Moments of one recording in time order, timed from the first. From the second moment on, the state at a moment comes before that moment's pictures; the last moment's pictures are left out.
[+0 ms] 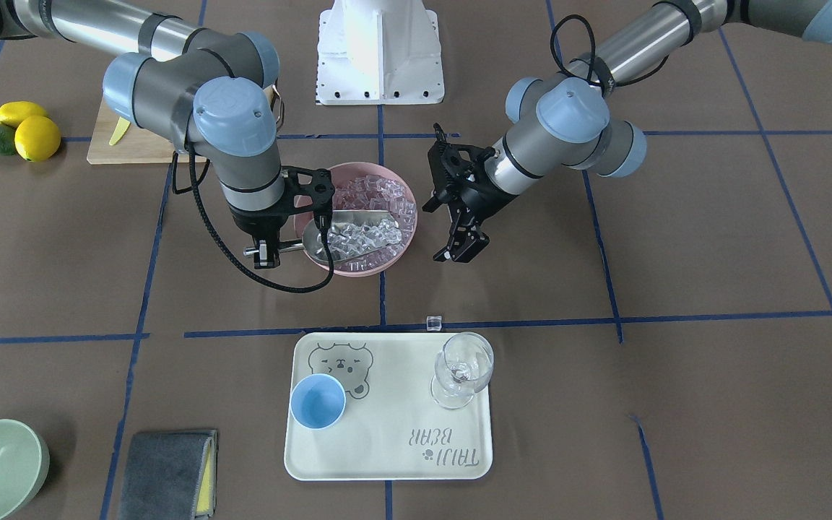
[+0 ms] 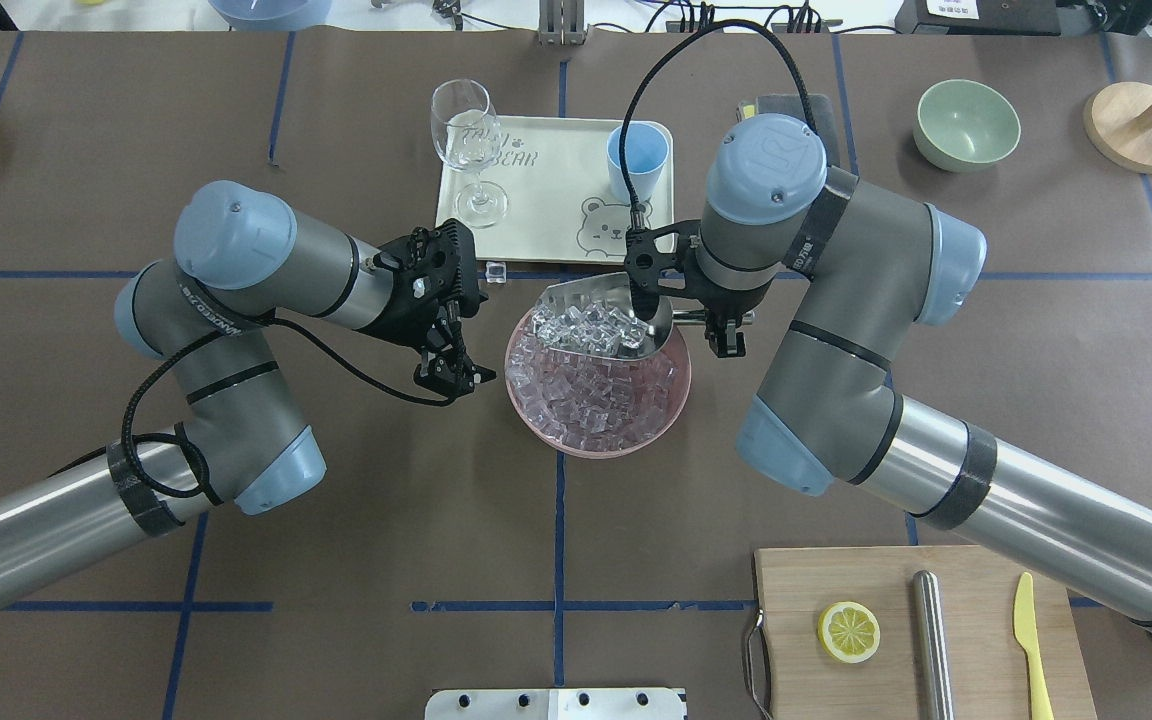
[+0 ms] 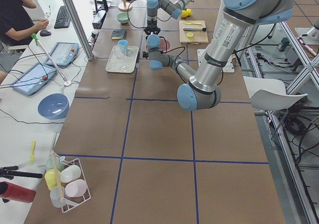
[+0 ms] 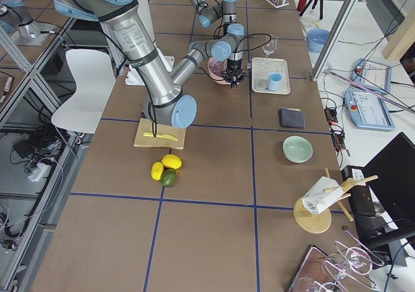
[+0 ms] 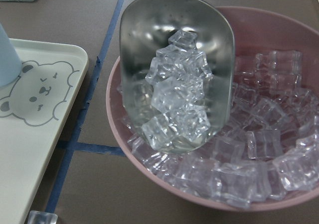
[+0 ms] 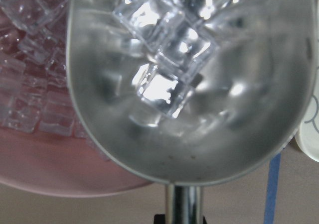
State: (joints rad) left arm -0.63 -2.15 -1.47 -2.41 -2.08 0.06; right arm 0.66 -0.94 1.63 -1.63 1.94 -0.56
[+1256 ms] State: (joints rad) left arm -0.68 -2.07 -1.65 -2.13 -2.07 0.05; right arm 0.85 -0.95 1.69 -1.68 2.11 -0.55
